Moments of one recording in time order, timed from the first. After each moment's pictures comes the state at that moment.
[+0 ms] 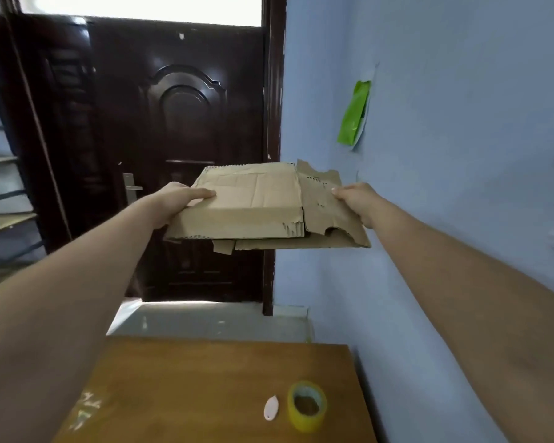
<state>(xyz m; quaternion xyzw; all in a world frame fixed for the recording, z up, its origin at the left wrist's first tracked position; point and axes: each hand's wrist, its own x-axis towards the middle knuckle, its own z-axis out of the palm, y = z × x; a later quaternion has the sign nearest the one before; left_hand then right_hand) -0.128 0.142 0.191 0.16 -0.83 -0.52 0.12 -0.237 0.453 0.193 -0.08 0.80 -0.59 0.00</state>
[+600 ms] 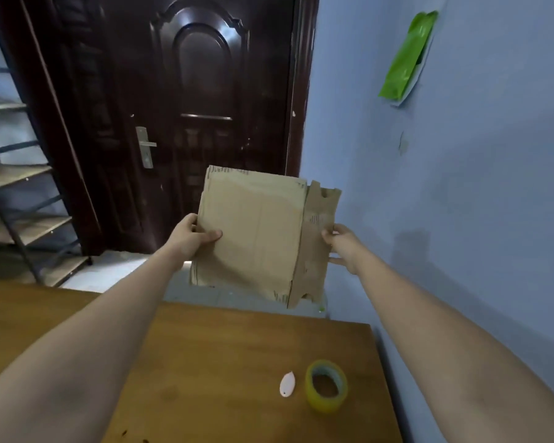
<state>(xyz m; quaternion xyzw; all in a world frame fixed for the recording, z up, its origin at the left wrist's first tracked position) -0.166 0.099 0.020 0.19 -0.76 -0.60 0.14 -0.291 0.383 0.018 -0.04 0.78 -0.60 0.16</state>
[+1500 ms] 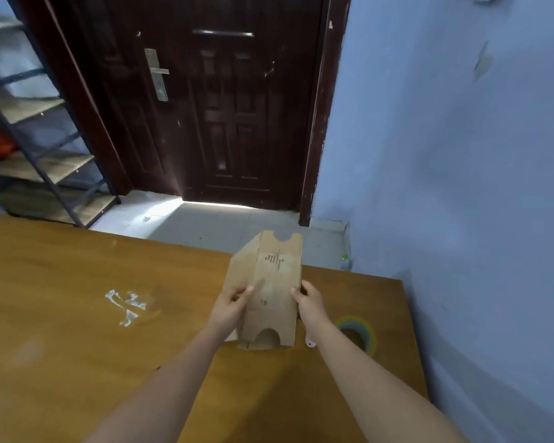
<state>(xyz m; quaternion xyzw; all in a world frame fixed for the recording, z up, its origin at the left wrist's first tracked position) -0.109 0.147 -0.181 0.28 -0.76 -0.59 0.00 -0.195 0.301 -0.183 0.03 0.74 -0.62 0.26</state>
